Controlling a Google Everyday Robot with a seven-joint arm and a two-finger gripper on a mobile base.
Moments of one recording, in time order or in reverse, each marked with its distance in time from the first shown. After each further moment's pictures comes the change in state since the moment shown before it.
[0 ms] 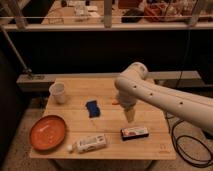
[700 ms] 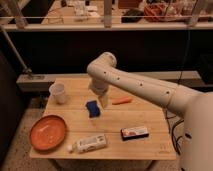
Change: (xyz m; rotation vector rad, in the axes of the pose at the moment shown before) arm -0.057 -0.144 0.022 0.100 -0.093 -0.173
